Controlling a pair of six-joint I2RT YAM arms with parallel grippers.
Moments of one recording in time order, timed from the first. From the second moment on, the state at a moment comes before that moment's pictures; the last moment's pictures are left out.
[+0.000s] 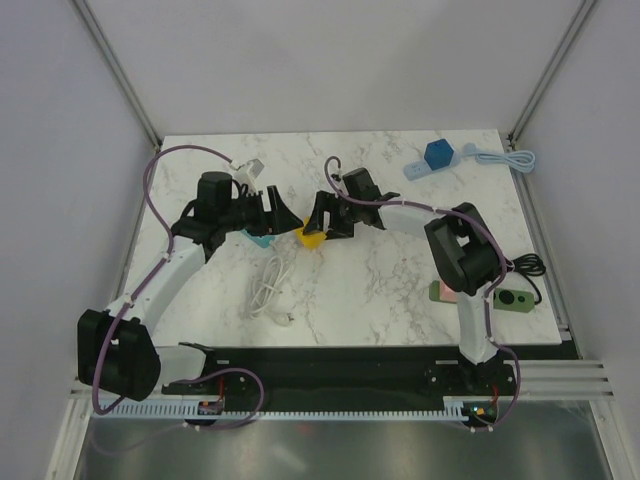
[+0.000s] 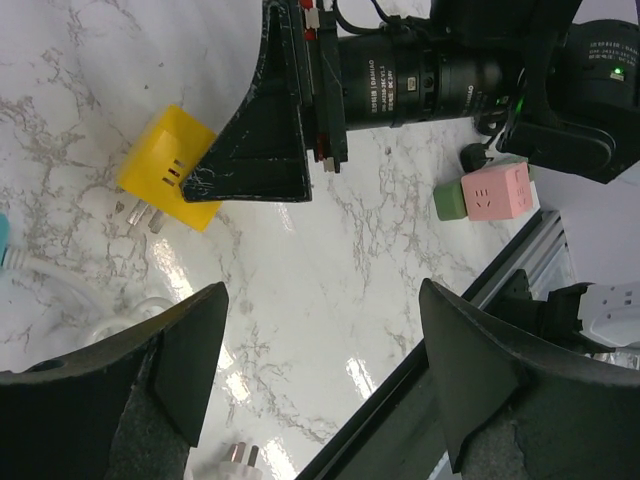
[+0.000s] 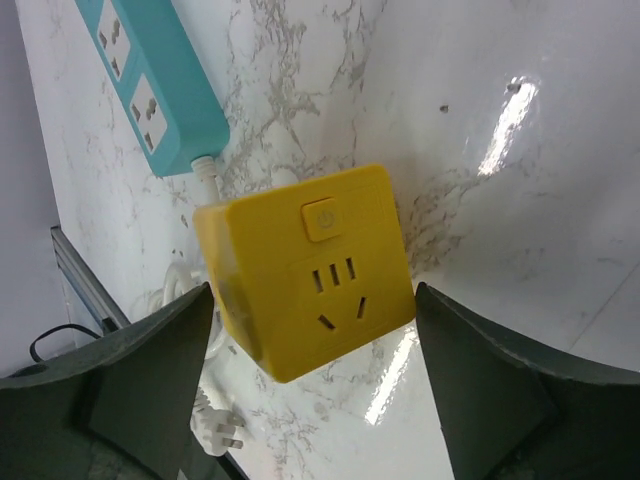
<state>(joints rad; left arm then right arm) -0.27 1.27 0.96 -0.26 0.57 -0.43 0.55 2.08 1.39 -0.11 -0.47 0.65</state>
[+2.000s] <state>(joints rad) -0.96 1.78 1.32 -0.17 0.63 -0.52 -0.34 1.01 0.68 -0.74 -0.06 0.58</state>
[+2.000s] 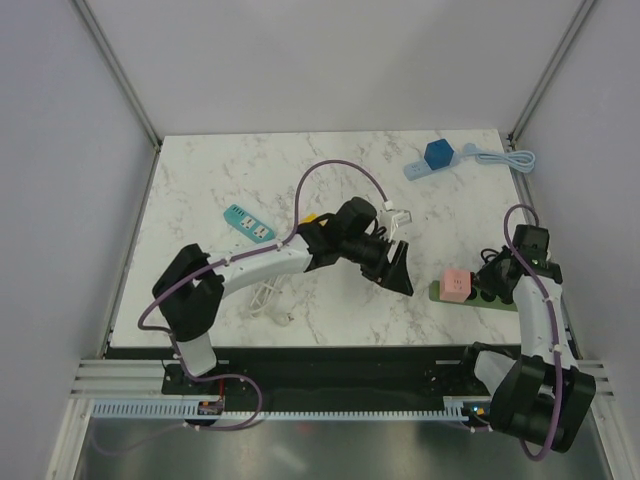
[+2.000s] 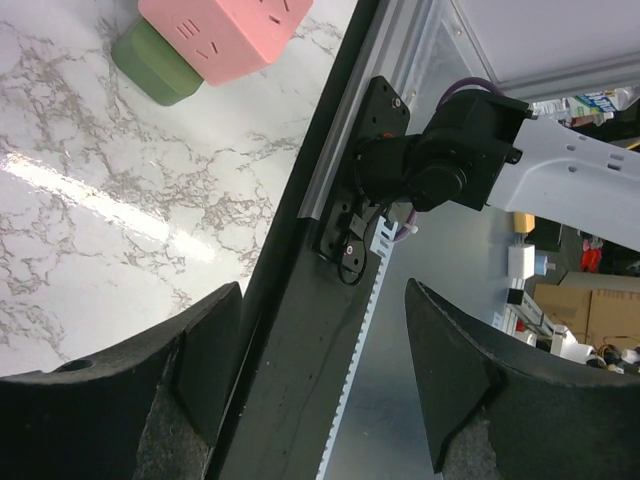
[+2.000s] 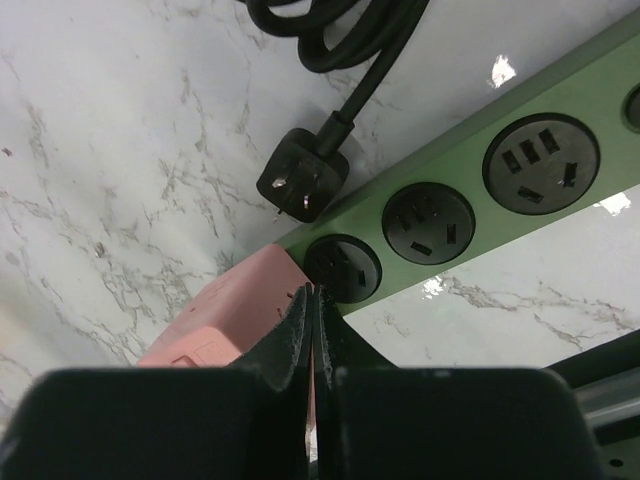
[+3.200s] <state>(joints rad) -0.96 1.60 1.20 -0.29 0.34 -0.49 0.38 1.21 0.62 -0.39 -0.13 1.03</state>
